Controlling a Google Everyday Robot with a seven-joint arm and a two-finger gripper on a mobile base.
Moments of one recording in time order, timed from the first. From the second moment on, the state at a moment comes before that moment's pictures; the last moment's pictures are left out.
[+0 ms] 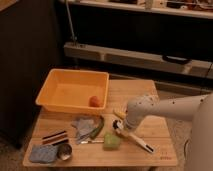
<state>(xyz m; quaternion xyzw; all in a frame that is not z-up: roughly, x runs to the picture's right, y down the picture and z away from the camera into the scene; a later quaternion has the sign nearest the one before) 0.108 0.243 0.814 -0.37 0.01 0.29 0.88</state>
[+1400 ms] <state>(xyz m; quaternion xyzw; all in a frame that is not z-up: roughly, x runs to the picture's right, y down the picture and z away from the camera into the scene) 0.096 0.233 0.834 -0.39 0.00 0.26 0.88</state>
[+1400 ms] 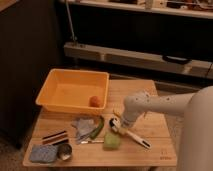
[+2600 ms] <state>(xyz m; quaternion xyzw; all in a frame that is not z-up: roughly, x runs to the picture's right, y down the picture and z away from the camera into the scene) 0.045 0.132 0.890 -0.33 -0.05 0.21 0.92</state>
